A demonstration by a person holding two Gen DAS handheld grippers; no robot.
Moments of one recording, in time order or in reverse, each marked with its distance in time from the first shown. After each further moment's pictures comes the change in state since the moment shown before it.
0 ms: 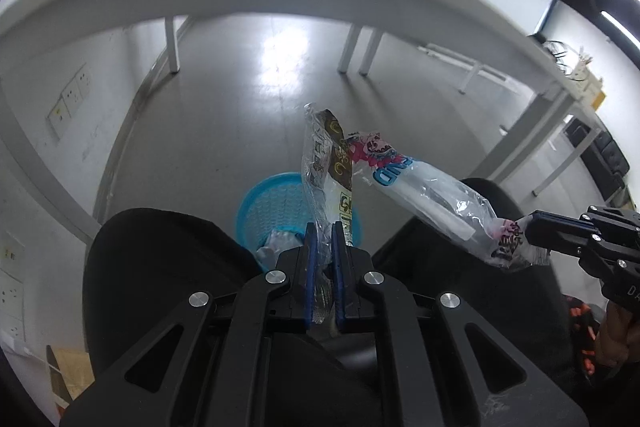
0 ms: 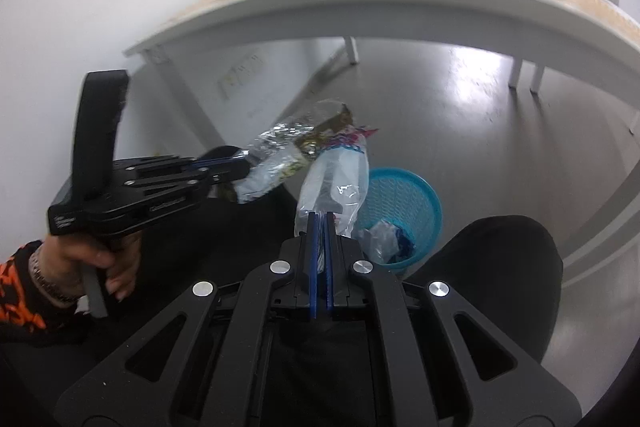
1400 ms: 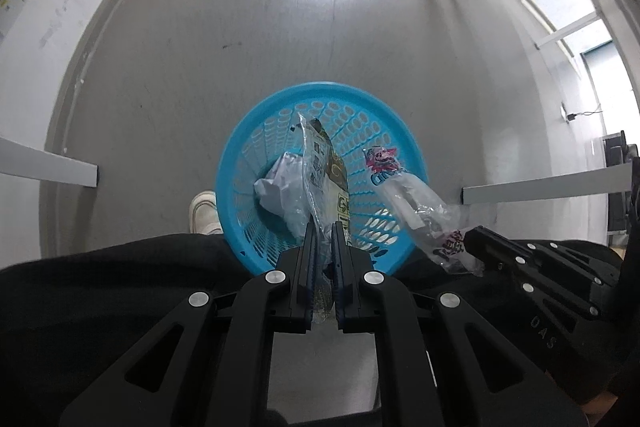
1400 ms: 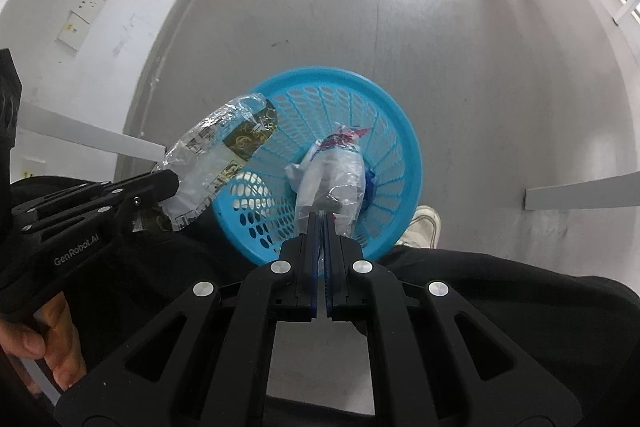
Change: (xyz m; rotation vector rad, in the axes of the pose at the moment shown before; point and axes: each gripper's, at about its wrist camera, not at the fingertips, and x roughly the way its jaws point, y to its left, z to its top) left arm 0.259 0.064 0.043 -0.253 0.468 0.049; right arm 0.285 -0.108 0.017 0.282 0.477 -0.169
